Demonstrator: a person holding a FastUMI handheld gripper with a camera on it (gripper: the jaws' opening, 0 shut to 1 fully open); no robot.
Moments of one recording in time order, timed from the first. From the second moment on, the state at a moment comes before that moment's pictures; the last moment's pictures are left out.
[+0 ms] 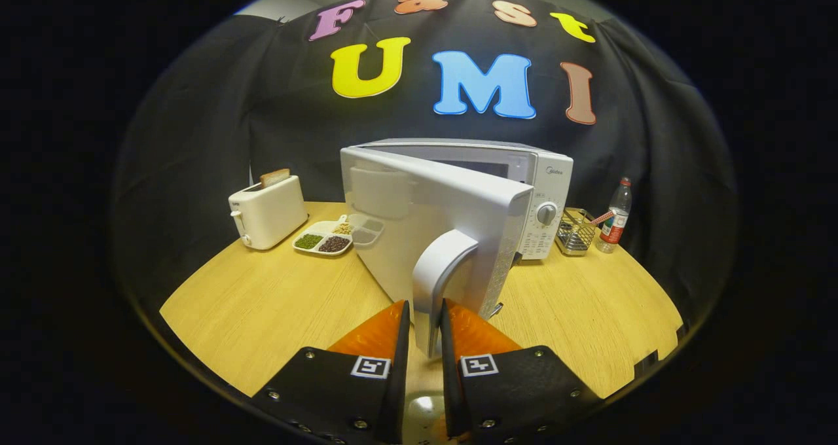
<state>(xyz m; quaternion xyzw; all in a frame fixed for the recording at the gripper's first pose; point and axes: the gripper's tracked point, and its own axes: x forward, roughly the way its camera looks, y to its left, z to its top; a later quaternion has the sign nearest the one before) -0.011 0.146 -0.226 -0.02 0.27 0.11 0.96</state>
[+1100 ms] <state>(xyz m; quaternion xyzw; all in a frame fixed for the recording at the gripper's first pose) -0.075 0.271 -0.222 -0.09 0.26 0.19 0.94</state>
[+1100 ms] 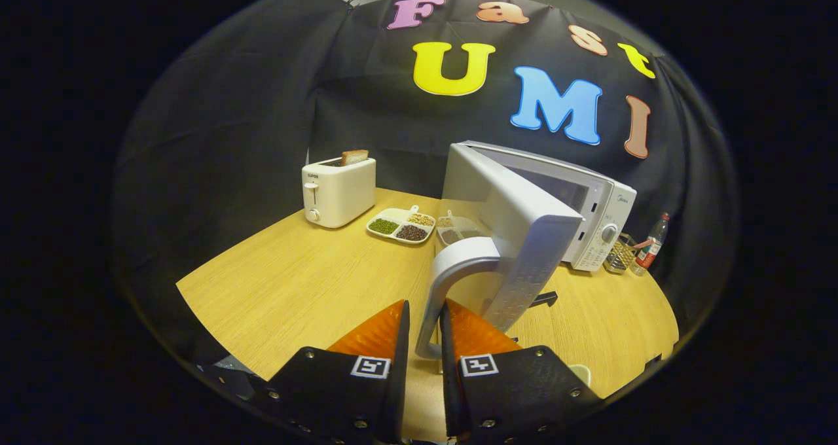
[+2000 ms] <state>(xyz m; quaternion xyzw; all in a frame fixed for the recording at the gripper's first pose) -0.087 0.237 -0.087 0.02 0.13 0.28 0.95</state>
